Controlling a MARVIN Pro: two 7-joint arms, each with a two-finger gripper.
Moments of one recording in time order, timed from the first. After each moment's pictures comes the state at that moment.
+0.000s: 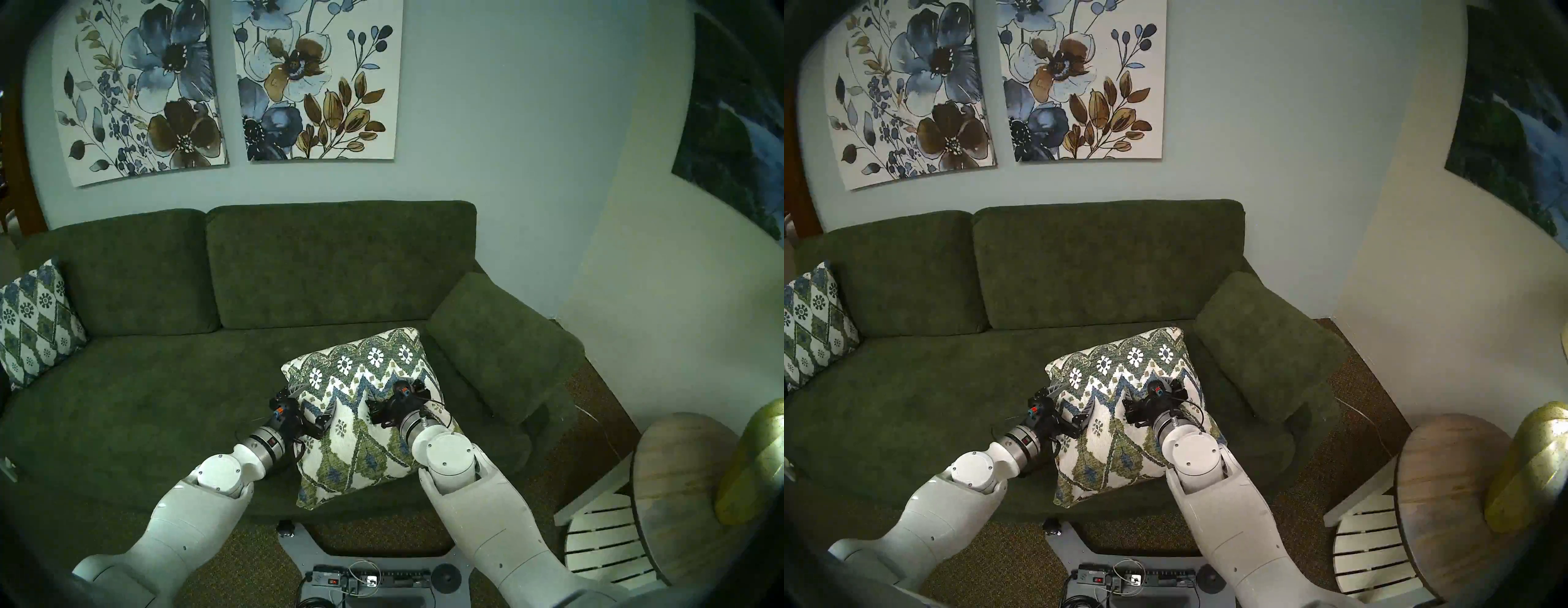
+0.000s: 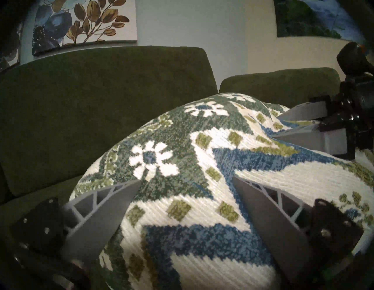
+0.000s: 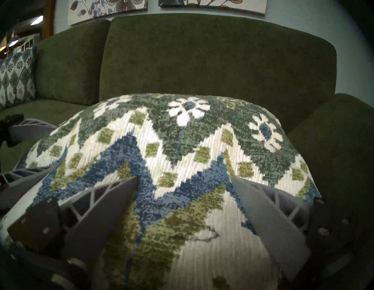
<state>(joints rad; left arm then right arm) 1.54 -1.18 -1.26 -0.99 -0.28 -0.44 -0.36 -1.54 -1.58 1.21 -1.21 -0.10 0.05 0.05</state>
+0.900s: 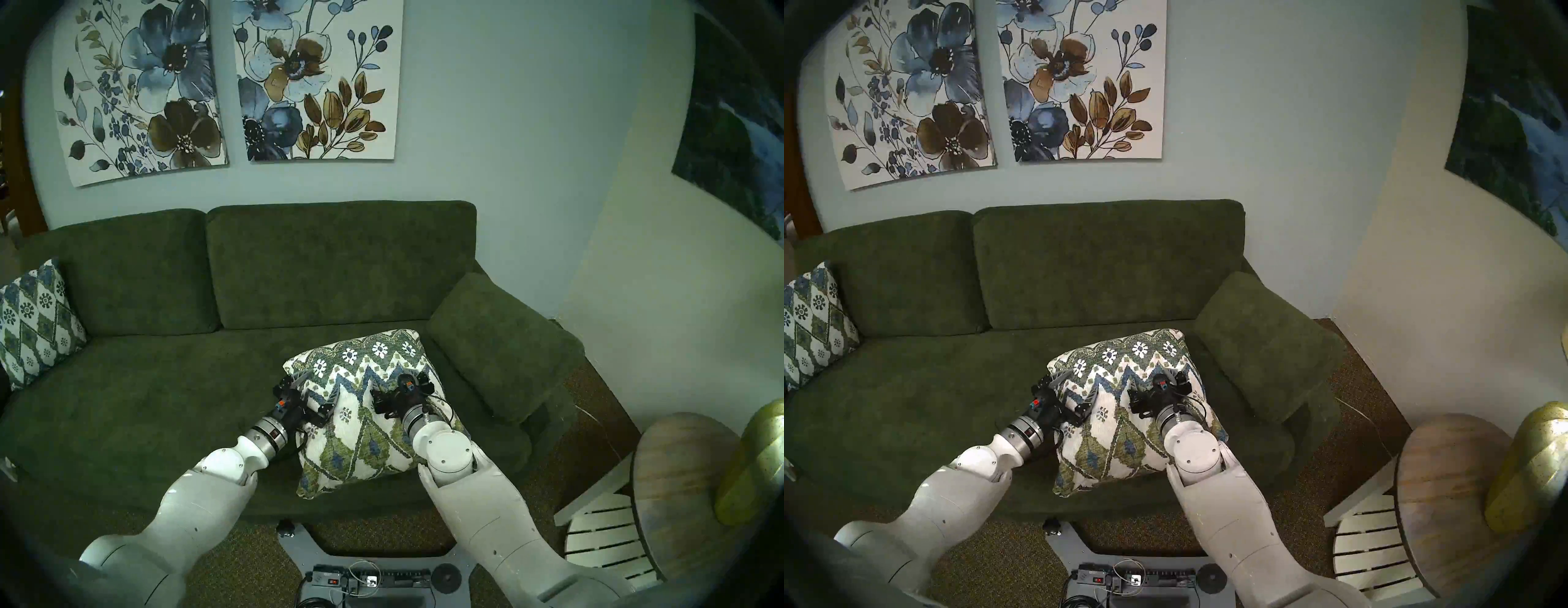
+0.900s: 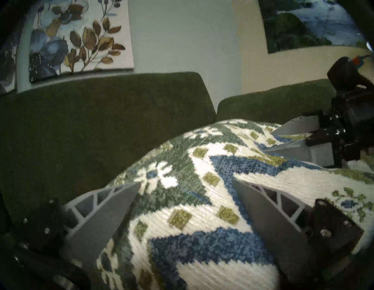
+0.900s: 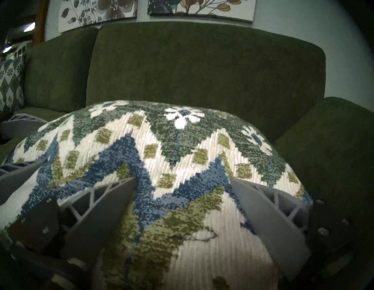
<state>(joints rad) 1.45 -1.17 -1.28 -0.90 -0.27 -0.71 -0.41 -1.50 -1.60 1.23 -1.17 -0.08 -0.11 0.02</state>
